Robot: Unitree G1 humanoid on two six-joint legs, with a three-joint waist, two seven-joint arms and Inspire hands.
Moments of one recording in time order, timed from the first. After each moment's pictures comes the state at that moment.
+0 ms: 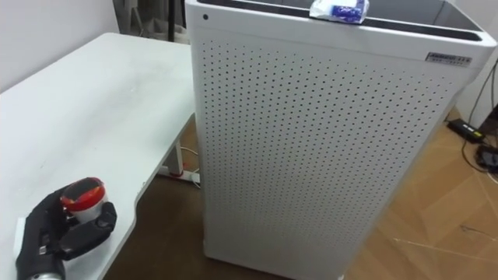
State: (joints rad) left arm 0.05 0.22 0.02 0.38 -0.11 -0.28 0.40; right arm 0.16 -0.21 0.17 0.97 0.24 -0.13 0.20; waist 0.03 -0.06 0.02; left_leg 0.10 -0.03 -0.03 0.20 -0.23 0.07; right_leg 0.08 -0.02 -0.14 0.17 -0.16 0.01
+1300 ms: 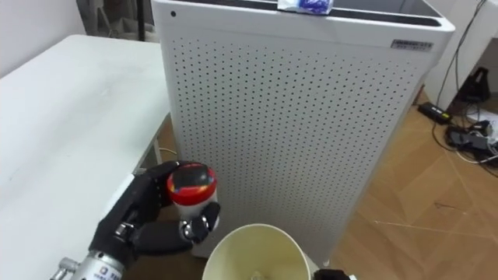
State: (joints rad) left arm 0.12 0.23 -0.19 -0.06 -0.11 -0.18 -0.16; right arm 0.06 -0.22 0.14 0.65 0.21 -0.13 0.01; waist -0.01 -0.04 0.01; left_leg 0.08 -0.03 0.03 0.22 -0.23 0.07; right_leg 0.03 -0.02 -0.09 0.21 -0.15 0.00
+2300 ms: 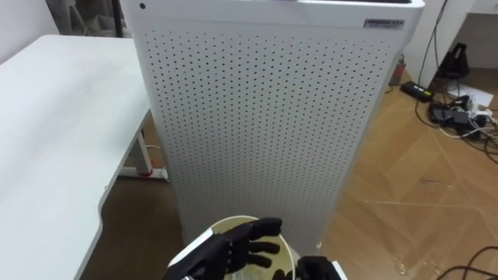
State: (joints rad) left arm 0.17 0.21 -0.41 -0.03 -0.11 -0.05 -0.34; right arm 0.03 -0.21 0.22 0.62 0.22 -0.07 0.00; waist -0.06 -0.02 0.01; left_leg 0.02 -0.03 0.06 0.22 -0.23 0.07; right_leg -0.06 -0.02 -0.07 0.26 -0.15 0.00
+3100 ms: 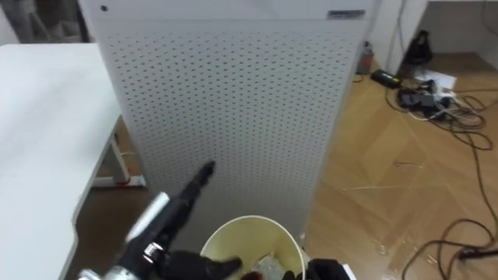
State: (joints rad) left arm 0.17 0.21 -0.22 -0.15 0.18 -0.14 -0.05; right arm 0.05 -0.22 0.16 0.59 0.23 -0.06 0.01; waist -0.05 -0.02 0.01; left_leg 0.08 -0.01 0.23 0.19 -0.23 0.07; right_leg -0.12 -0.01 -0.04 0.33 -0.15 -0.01
